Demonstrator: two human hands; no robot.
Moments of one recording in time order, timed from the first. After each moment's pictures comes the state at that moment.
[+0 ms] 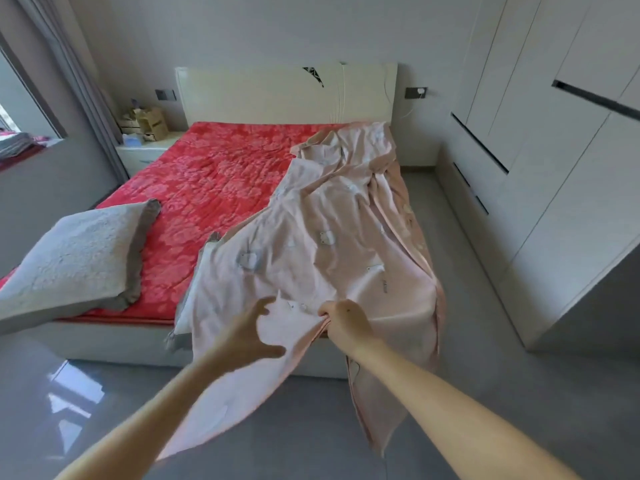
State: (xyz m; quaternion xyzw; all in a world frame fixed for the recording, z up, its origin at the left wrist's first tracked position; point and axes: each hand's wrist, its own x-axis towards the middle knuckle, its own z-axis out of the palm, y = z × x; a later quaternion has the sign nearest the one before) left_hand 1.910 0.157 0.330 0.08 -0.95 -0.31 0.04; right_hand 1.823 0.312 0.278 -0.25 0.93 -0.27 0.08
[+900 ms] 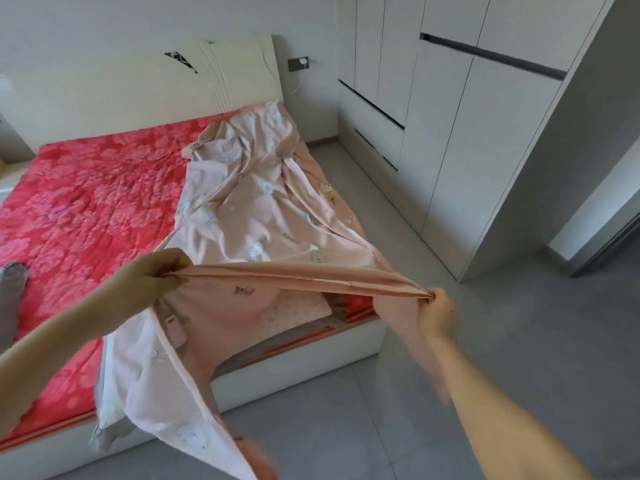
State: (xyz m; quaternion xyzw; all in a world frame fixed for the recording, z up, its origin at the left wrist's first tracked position) left_hand 1.738 0.078 0.409 -0.08 -0.91 -0.39 -0.11; right_hand 1.758 0.494 0.203 0.36 0.84 -0.38 -0.15
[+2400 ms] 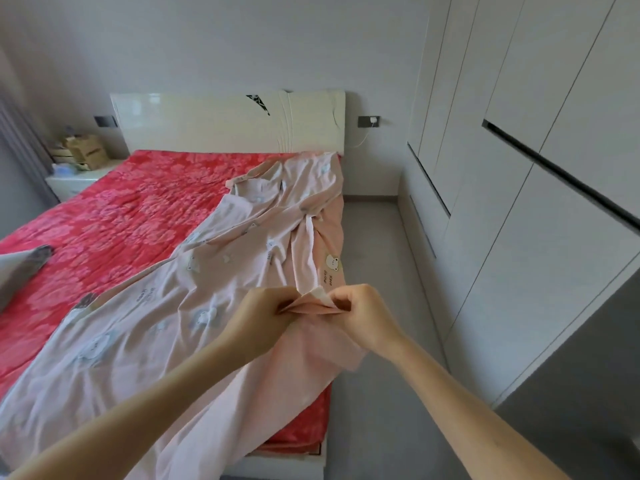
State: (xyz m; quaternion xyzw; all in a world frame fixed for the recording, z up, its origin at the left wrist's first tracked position) left_hand 1.539 0.504 0.401 -0.04 -0.94 -0.32 0.08; right_hand 1.489 0.675 0.379 -0.24 0.83 -0.50 0.06
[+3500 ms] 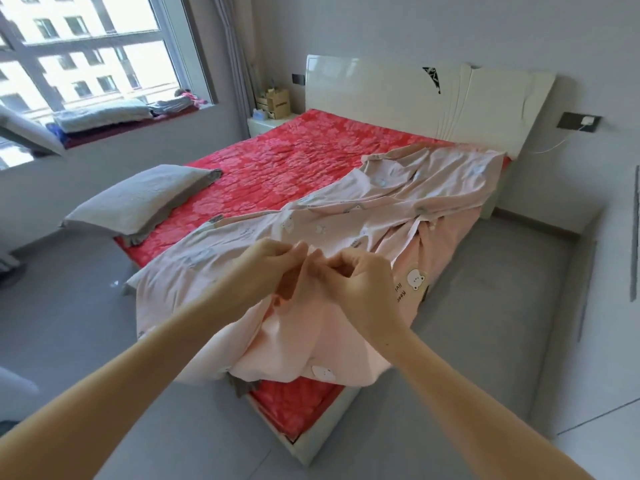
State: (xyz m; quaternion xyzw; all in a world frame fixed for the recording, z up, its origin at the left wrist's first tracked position) left_hand 1.450 0.611 0.464 0.30 -0.79 -0.52 0.15; right_hand 1.347 0.715 0.422 -0.41 0.68 -0.59 0.14
